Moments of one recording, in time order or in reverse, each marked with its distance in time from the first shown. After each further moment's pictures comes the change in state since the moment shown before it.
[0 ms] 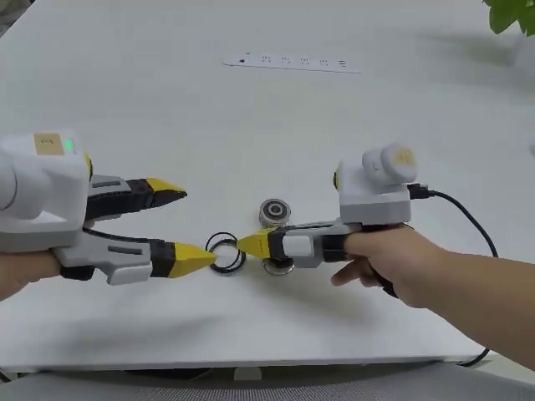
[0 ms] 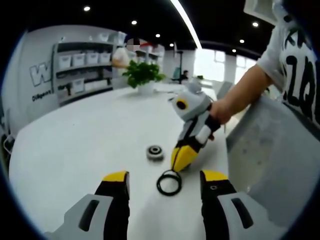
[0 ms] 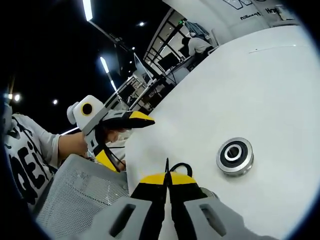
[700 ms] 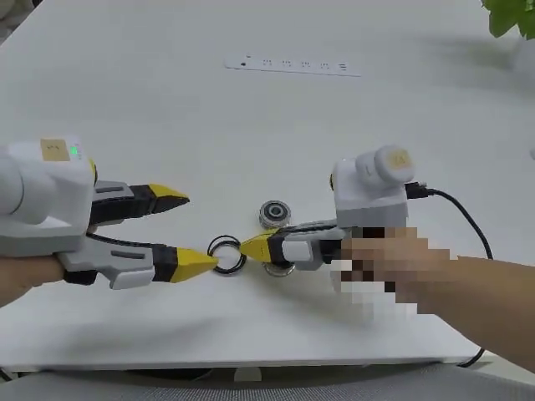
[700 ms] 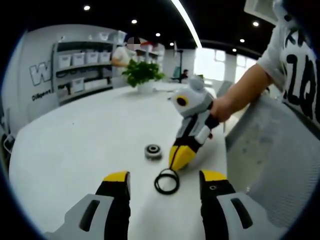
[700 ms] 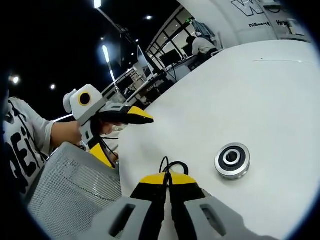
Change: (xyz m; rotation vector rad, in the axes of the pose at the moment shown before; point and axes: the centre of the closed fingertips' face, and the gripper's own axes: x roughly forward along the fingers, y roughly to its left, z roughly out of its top) left arm -0.001 -0.005 -0.002 -0.002 0.008 0.002; right arm -0.001 -0.006 -0.001 -0.120 0.044 -0.058
